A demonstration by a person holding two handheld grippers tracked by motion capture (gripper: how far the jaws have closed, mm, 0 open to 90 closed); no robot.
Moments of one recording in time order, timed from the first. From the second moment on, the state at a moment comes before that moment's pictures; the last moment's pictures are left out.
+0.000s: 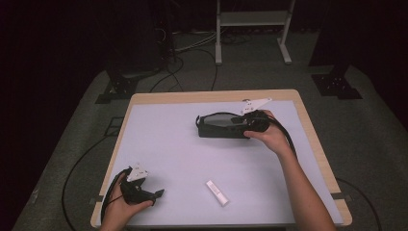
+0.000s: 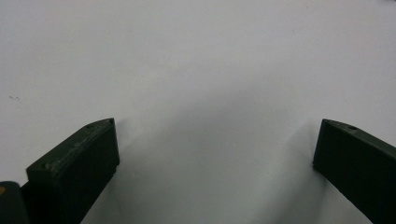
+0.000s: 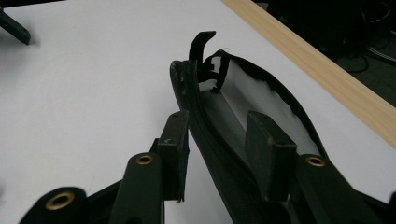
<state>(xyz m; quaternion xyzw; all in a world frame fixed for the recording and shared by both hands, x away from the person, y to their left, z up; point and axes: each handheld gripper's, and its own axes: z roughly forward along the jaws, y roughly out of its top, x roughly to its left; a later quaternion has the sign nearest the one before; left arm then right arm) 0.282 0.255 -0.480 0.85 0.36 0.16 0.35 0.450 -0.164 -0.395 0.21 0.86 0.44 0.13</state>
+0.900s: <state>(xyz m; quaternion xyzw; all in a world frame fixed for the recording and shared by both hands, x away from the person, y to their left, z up) 0.282 0.255 -0.480 0.85 0.36 0.16 0.35 0.475 -0.142 -0.417 0.18 0.89 0.42 0.07</state>
